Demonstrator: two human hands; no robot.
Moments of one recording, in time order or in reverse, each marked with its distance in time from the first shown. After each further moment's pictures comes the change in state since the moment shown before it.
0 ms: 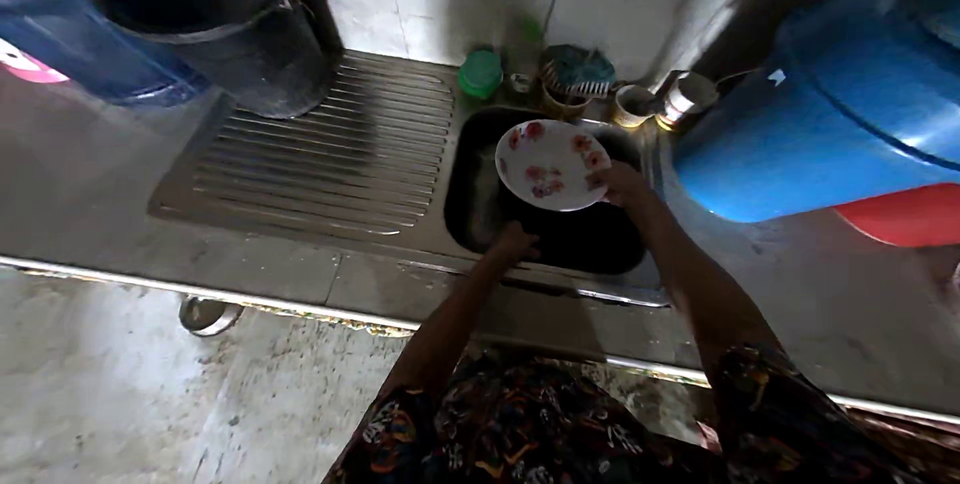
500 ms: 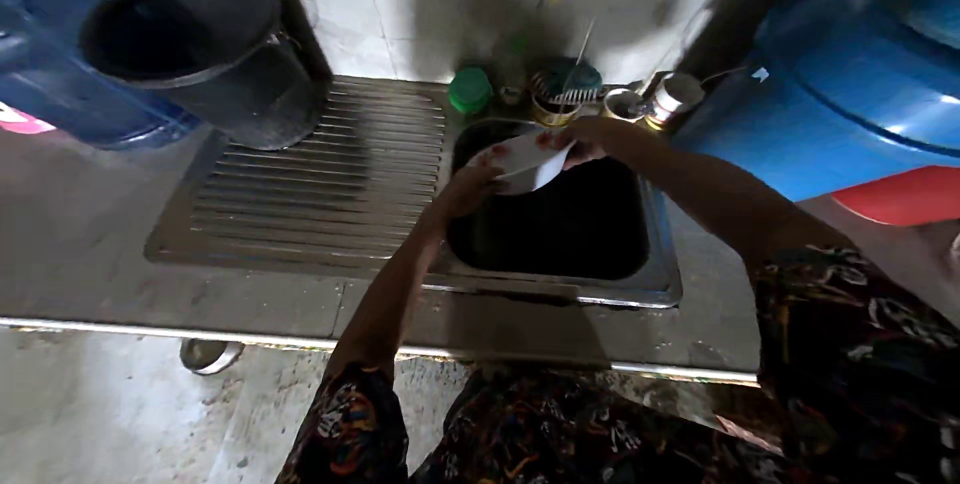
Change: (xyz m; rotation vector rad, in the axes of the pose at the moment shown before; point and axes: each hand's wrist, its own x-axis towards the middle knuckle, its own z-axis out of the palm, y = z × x) left_hand 0.009 0.059 -0.134 0.749 0.127 0.836; right_hand 0.022 -0.111 0.035 -0.202 -0.270 0.083
